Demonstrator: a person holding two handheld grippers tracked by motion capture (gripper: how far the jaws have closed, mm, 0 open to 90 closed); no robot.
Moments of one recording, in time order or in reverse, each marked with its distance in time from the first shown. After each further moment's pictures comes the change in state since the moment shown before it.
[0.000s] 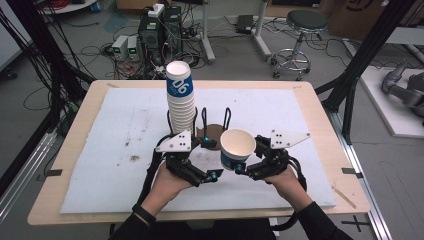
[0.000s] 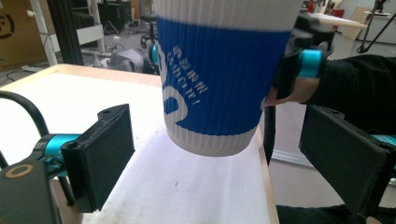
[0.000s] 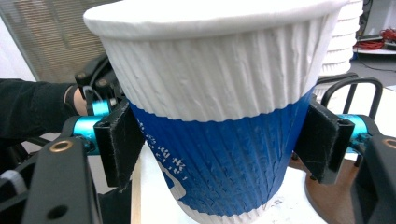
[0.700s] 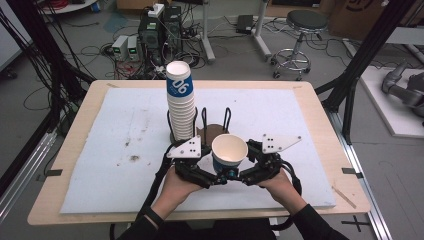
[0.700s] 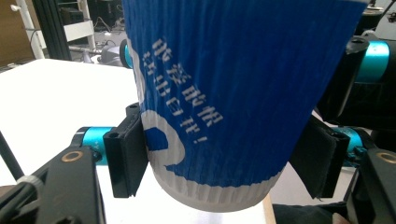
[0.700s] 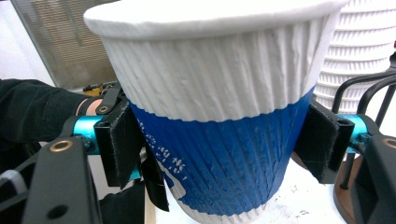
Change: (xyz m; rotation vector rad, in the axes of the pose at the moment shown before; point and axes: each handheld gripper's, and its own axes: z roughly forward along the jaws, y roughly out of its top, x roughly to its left) left arm -0.006 -0.010 0.019 0.009 -0.026 0.006; right arm 0.010 -0.003 0.016 0.010 0.050 0.008
